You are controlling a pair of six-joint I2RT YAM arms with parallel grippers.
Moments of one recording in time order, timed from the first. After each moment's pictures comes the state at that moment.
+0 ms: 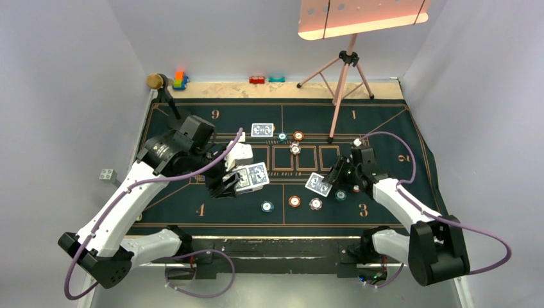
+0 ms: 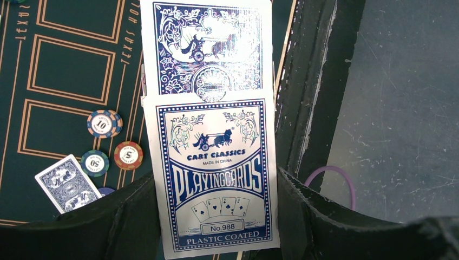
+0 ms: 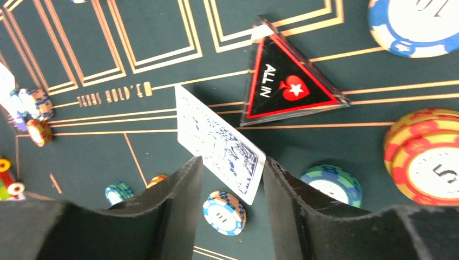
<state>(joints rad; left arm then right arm) -0.57 1.11 1.31 -1.22 0.57 0.55 0.21 1.13 0.51 -0.29 -0.22 0.68</state>
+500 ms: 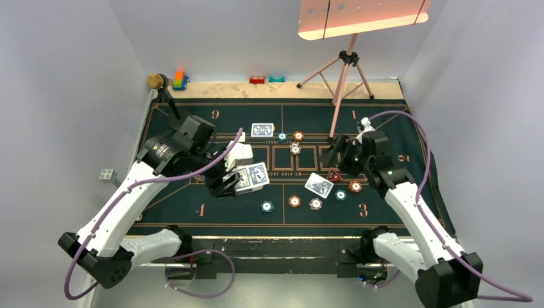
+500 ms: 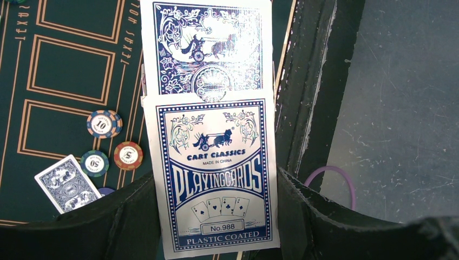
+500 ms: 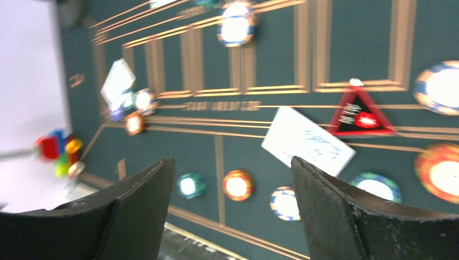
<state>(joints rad) -0.57 1.11 1.31 -1.22 0.57 0.55 0.23 0.93 0.72 -0.51 -0.16 0.65</state>
